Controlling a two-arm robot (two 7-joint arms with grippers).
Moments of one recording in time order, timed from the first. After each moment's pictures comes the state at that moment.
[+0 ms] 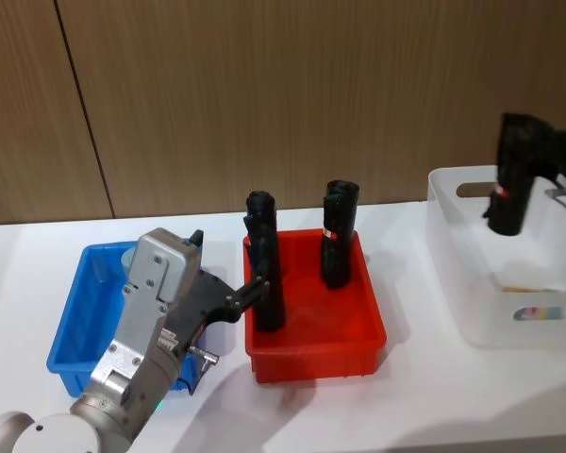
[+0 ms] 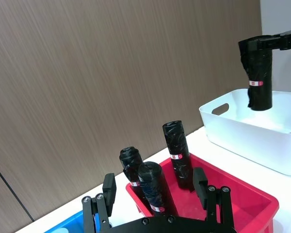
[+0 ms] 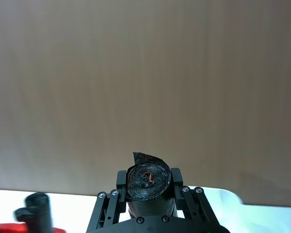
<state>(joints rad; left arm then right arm) -0.24 0.38 0.45 -1.63 -0.20 0.01 -0.01 0.59 0.31 -0.10 -1.14 0.36 0.08 0.25</state>
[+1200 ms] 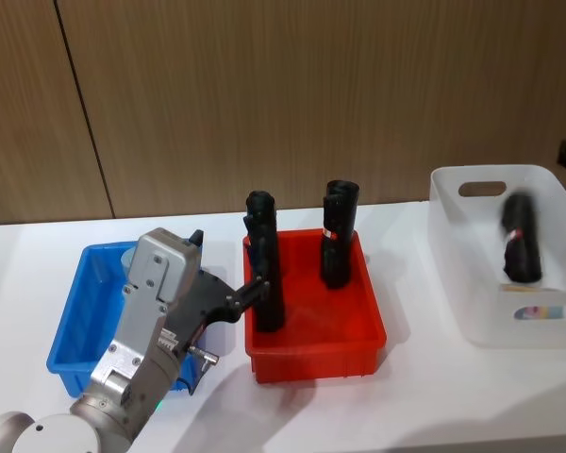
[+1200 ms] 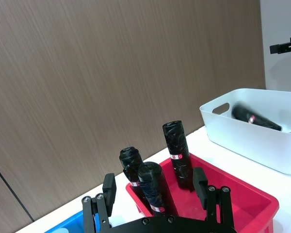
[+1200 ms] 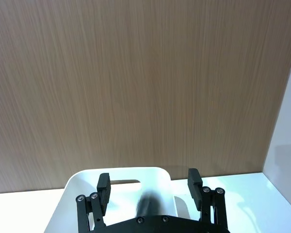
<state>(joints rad) -0.24 0.38 0.45 -1.63 -0.20 0.01 -0.01 0.61 0.35 -0.03 -1.06 0.32 0.13 0.13</state>
